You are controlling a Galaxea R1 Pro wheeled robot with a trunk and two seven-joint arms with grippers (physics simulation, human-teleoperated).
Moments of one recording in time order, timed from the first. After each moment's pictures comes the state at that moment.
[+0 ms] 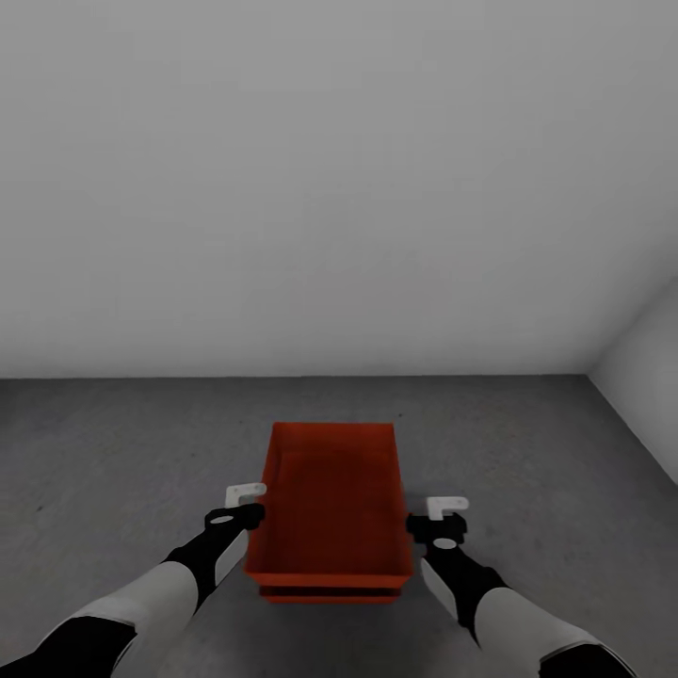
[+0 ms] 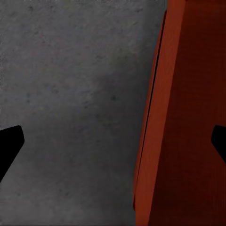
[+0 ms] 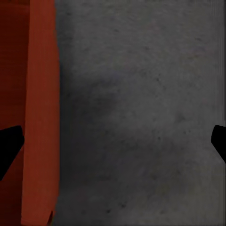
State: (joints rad) left arm -0.79 -0.06 -0.15 -0.22 0.23 0.06 0.28; right arm -0.72 0.08 0.24 -0.24 -0.13 -0.05 -0.34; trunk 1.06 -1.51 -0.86
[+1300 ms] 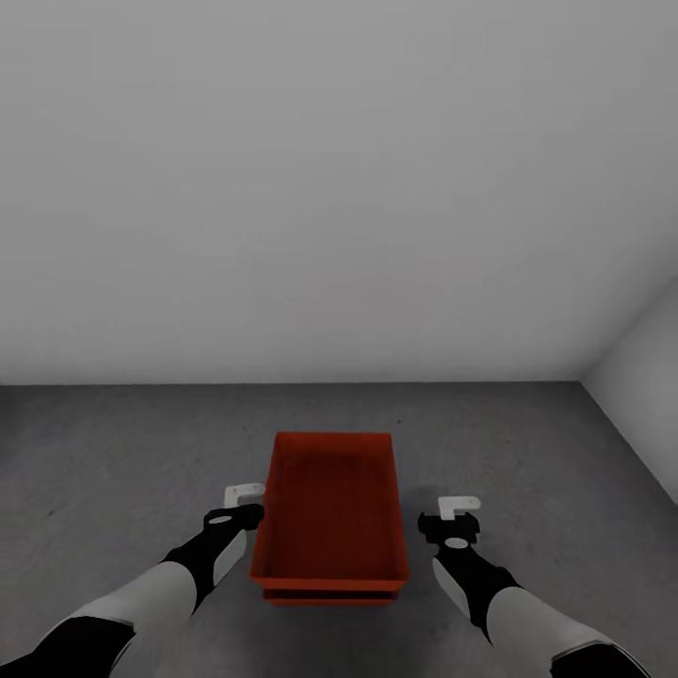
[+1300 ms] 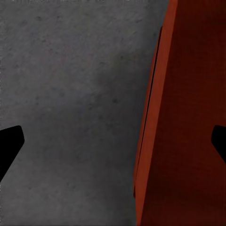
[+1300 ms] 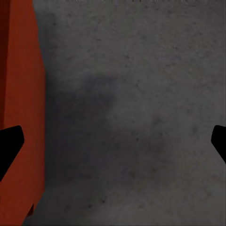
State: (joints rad) left arm -0.79 -0.05 -0.15 -0.21 0.24 0.06 0.27; right arm -0.72 0.04 0.24 -0.24 -0.13 -0.05 -0.34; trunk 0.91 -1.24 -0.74
